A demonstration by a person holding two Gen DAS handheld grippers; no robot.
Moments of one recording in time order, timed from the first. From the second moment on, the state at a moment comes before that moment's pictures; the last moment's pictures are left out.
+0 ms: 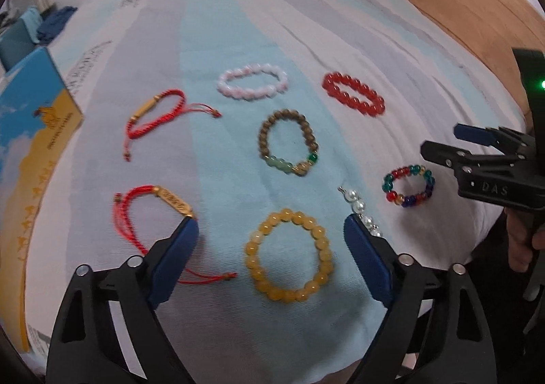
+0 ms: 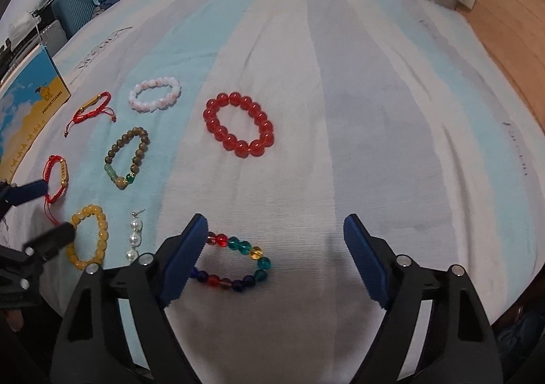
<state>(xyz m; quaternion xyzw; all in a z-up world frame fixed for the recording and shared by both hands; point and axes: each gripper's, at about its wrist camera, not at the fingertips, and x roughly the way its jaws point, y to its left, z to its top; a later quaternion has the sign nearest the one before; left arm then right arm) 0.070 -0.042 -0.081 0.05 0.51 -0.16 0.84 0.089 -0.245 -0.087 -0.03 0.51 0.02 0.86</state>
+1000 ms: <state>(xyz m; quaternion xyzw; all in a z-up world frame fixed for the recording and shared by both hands) 0.088 -0.046 -0.109 0.06 0.58 -0.18 0.79 0.102 -0.249 -0.115 0.03 0.58 0.06 0.81</state>
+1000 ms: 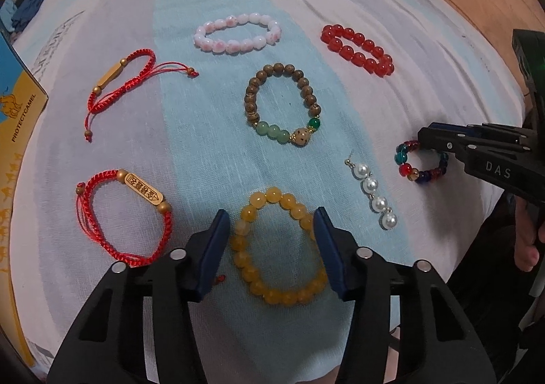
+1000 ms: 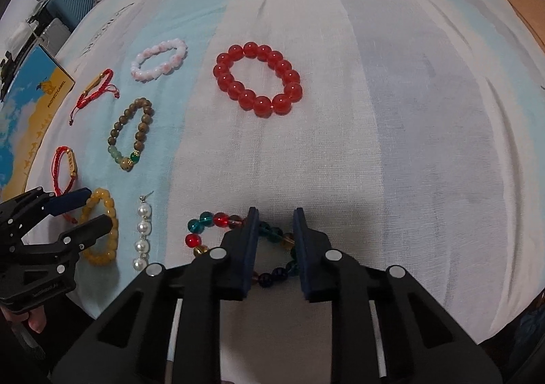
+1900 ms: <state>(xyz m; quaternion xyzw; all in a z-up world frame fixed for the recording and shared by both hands) 0.069 -0.029 -0.109 0.09 0.59 -0.15 0.79 0.092 -0.259 -0.121 0.02 0.61 0.05 0.79</state>
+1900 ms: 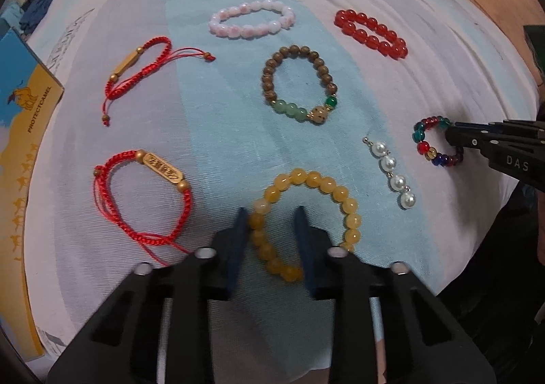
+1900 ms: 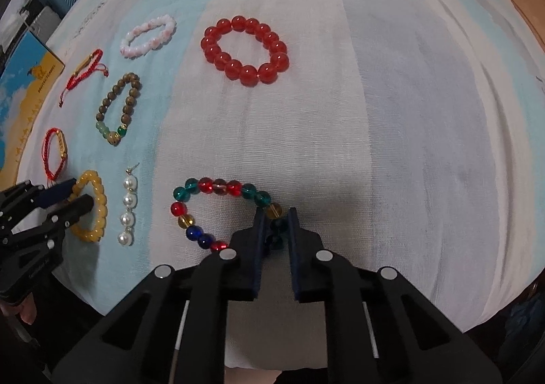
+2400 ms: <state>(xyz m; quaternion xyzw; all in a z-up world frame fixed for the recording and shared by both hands) 0.065 -0.018 -0.090 0.07 0.59 -0.16 0.79 0.093 -0.254 -0.100 0.03 0.59 0.05 0.80</state>
